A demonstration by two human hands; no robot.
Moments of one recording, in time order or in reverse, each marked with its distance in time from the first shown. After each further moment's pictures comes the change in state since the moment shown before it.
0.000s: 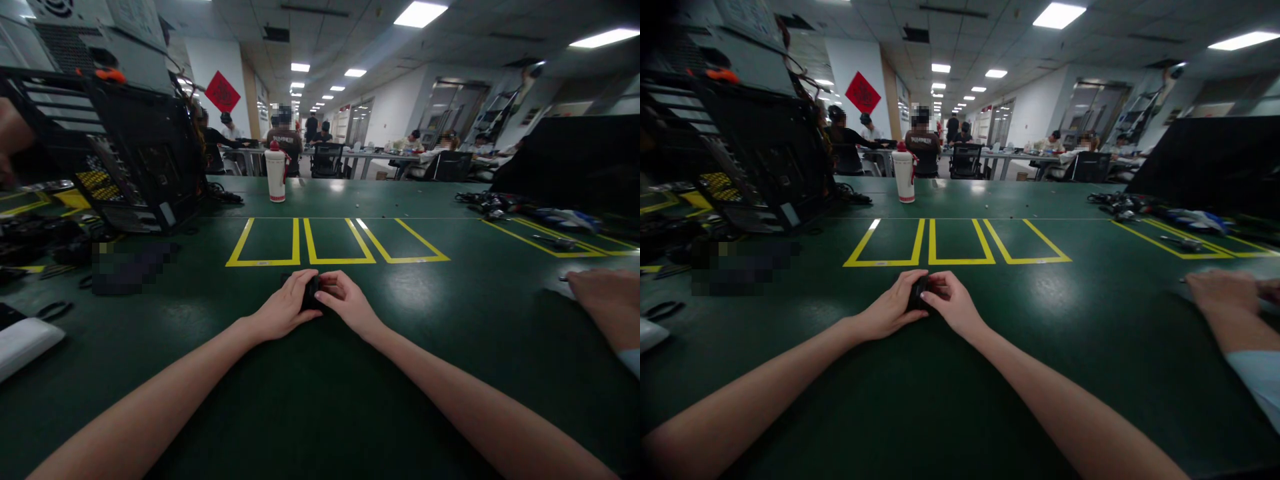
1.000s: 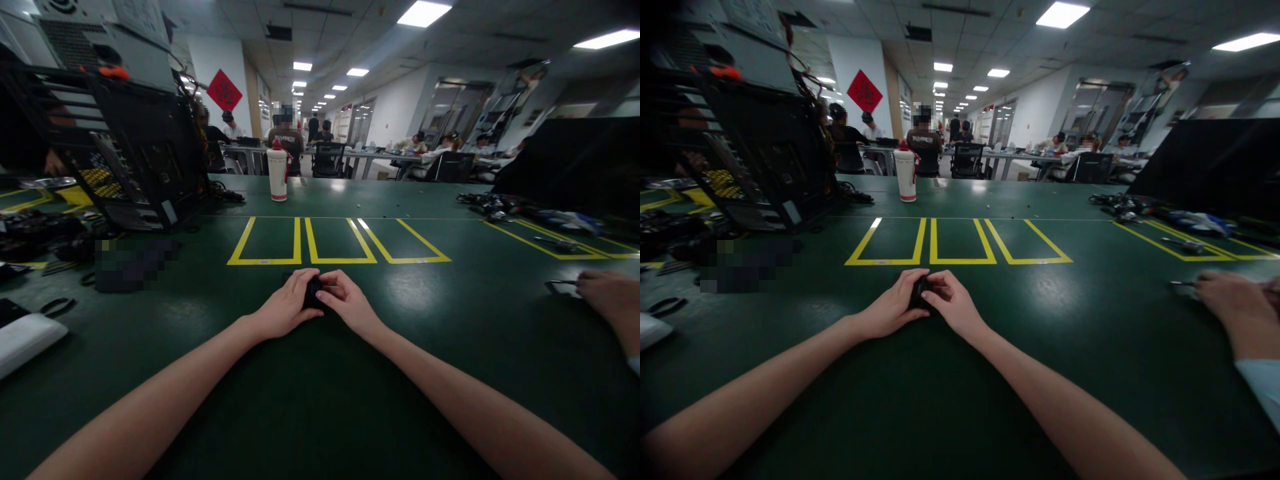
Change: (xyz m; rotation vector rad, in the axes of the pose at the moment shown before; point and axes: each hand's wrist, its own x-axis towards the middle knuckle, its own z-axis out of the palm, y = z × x) left_hand 0.000 -0.001 0.000 0.018 0.013 -0.006; right_hand -0.001 0.001 0.001 0.022 -0.044 -0.027
